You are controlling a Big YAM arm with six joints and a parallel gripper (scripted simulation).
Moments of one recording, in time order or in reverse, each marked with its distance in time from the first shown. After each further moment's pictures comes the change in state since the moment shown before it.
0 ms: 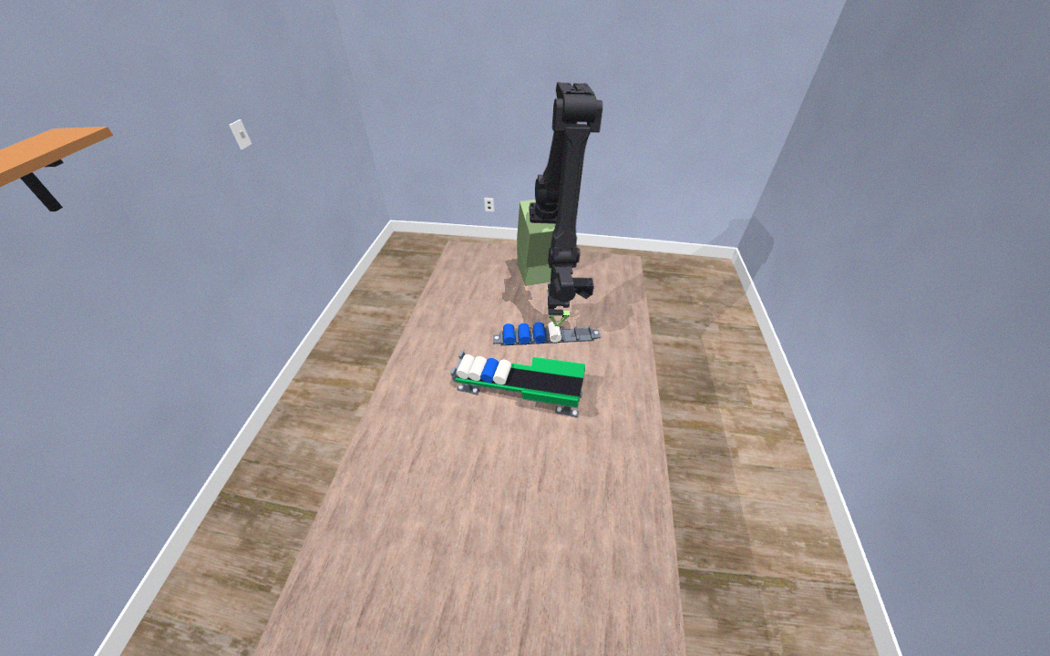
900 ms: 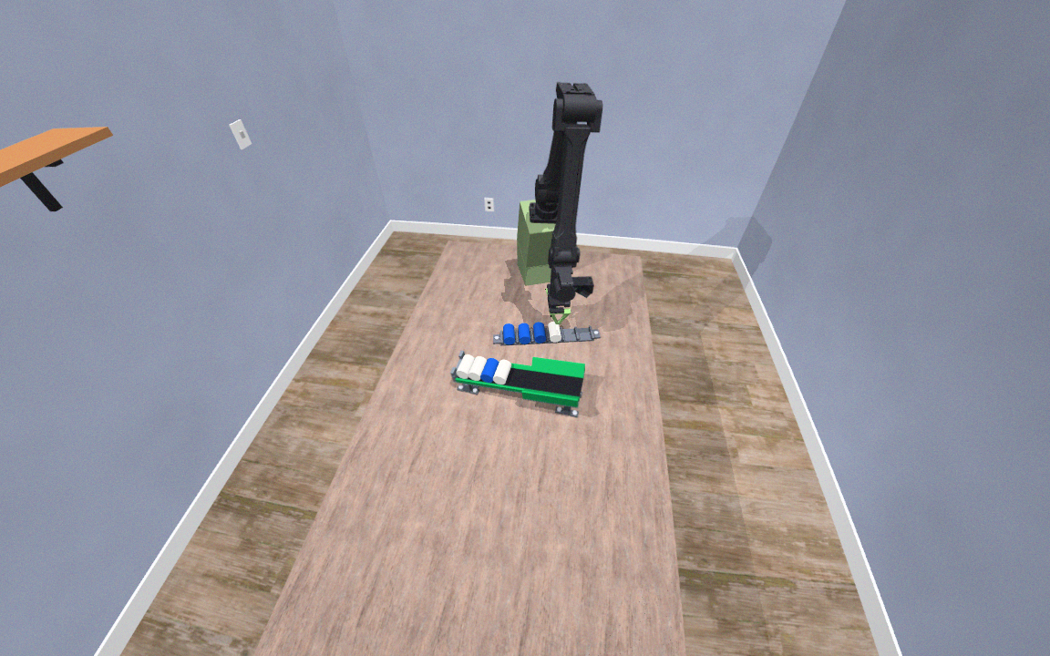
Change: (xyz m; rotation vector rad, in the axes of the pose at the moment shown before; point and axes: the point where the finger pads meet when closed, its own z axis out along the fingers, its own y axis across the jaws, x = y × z) arm 0.000 0.000 0.000 0.000 0.000 -0.069
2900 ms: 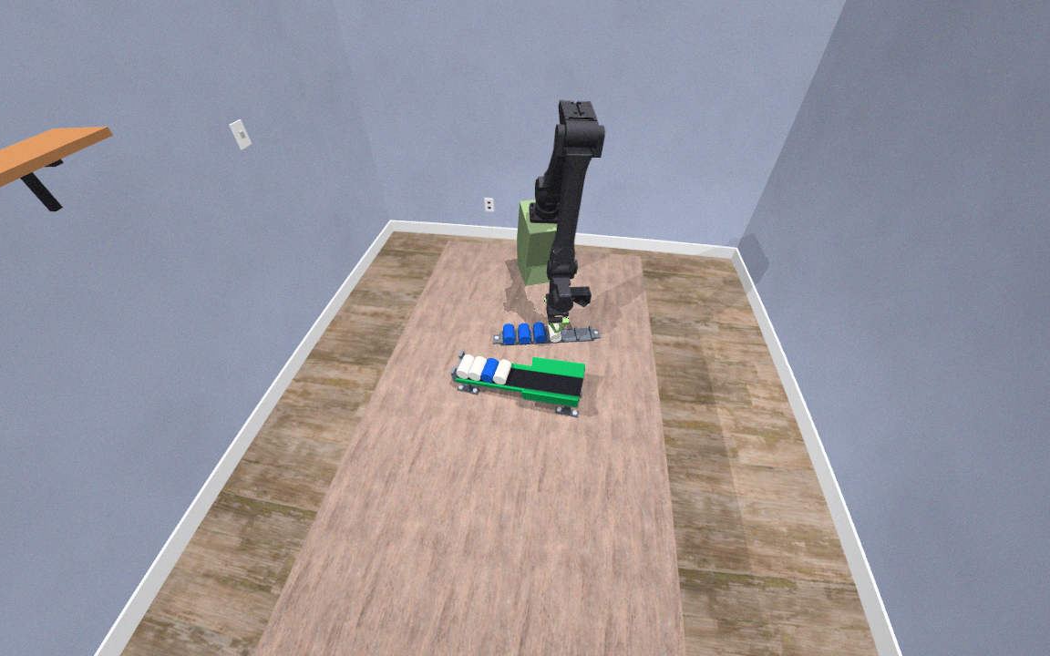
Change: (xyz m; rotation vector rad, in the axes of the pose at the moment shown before) arm 0.002 0.002 0.044 -0.001 0.000 -0.011
